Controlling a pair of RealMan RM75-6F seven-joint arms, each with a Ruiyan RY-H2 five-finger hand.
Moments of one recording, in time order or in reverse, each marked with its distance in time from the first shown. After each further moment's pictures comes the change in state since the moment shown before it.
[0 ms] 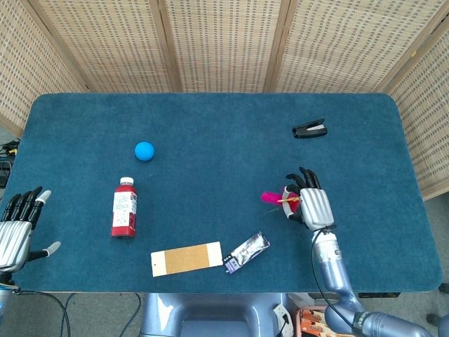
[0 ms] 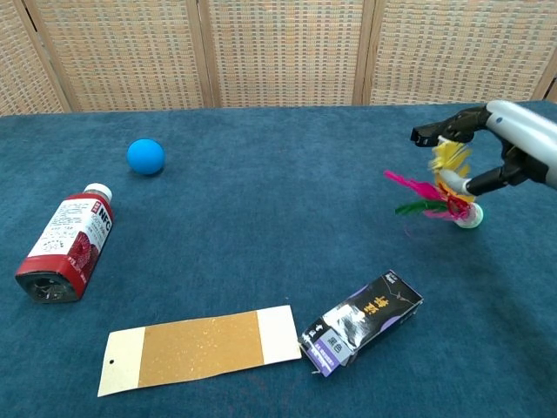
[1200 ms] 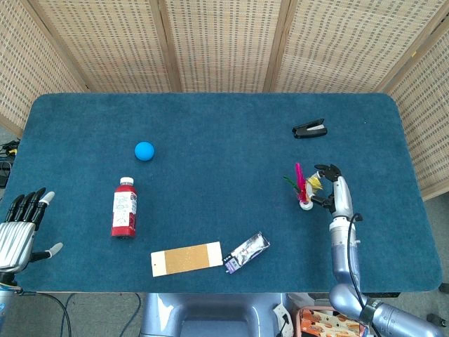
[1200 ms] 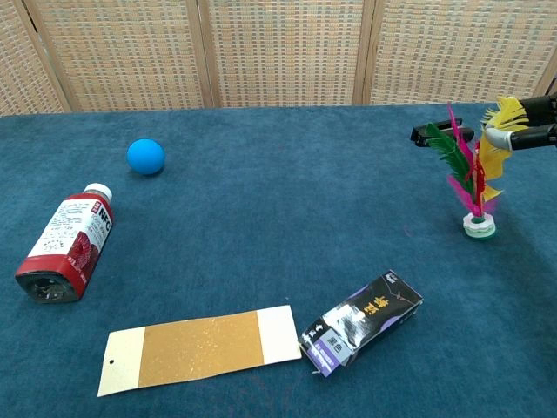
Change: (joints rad) left arm -0.002 -0.004 0.007 -0.003 0.009 -0.003 0.015; right arm -0.021 0.060 0.207 -0.144 0.442 -0.078 0.213
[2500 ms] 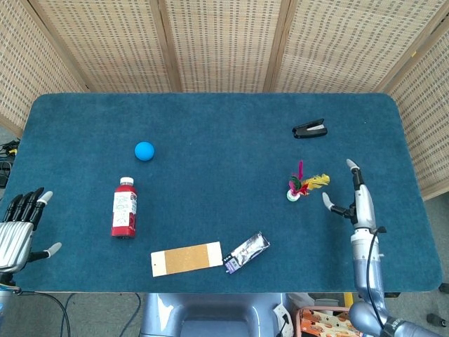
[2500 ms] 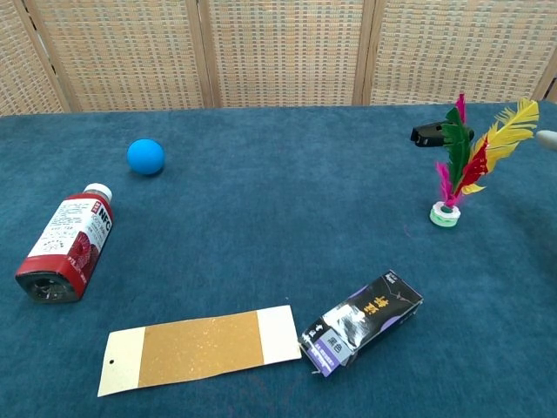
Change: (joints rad) left arm 0.003 0.008 -0.001 0.000 -0.004 0.004 -0.014; right arm -0.122 0.110 -0.106 0.006 -0.243 0.058 0.184
